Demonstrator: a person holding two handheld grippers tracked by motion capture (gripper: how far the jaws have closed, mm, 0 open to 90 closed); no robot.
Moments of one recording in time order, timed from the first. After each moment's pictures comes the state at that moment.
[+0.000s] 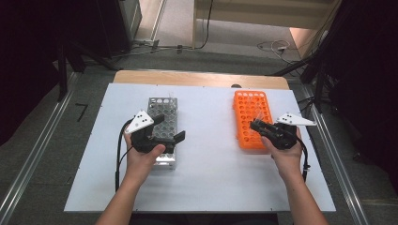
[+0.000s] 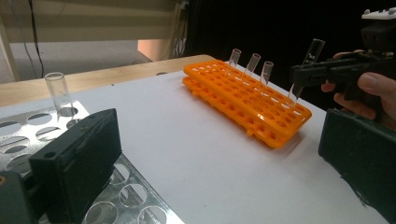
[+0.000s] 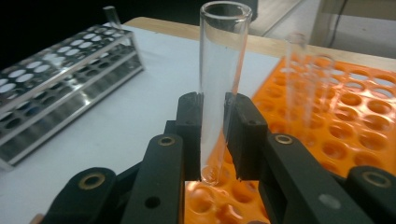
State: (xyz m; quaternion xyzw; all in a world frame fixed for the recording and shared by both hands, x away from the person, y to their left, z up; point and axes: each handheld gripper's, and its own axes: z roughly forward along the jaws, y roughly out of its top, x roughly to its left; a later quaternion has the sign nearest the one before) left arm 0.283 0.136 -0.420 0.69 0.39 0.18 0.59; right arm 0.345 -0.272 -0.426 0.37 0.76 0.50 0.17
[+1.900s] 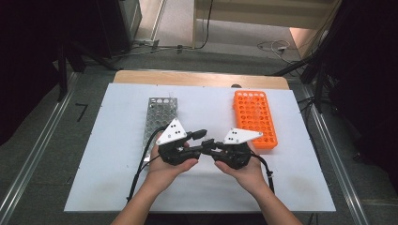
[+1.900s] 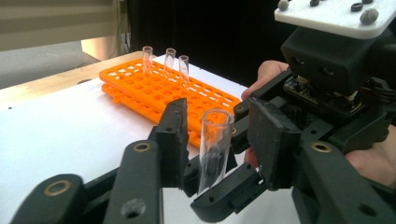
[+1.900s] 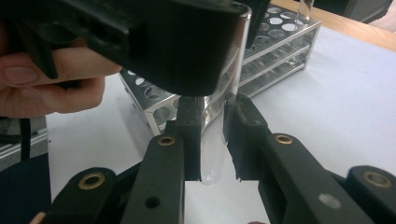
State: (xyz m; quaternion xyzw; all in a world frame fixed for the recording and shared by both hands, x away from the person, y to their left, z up) left arm 0.261 0.065 -0.406 0.74 0.29 0.14 0.59; right arm 0.287 -0.147 -0.425 0.22 0.84 0.50 0.08
